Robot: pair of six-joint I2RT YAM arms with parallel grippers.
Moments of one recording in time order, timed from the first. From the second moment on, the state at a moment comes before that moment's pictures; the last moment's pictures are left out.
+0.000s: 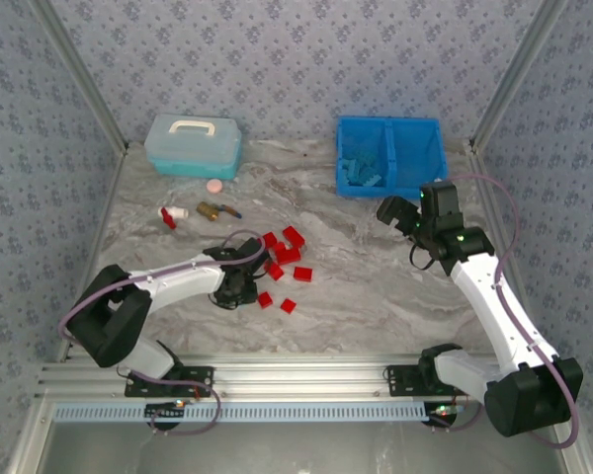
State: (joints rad) left arm -0.75 1.50 0.79 -0.72 -0.14 -0.92; right arm 0.22 1.08 1.00 -0.67 0.01 0.67
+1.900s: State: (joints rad) left arm -0.80 2.79 2.77 -0.42 -0.21 -0.39; right arm 0.24 1.04 1.02 -0.70 0.04 0.68
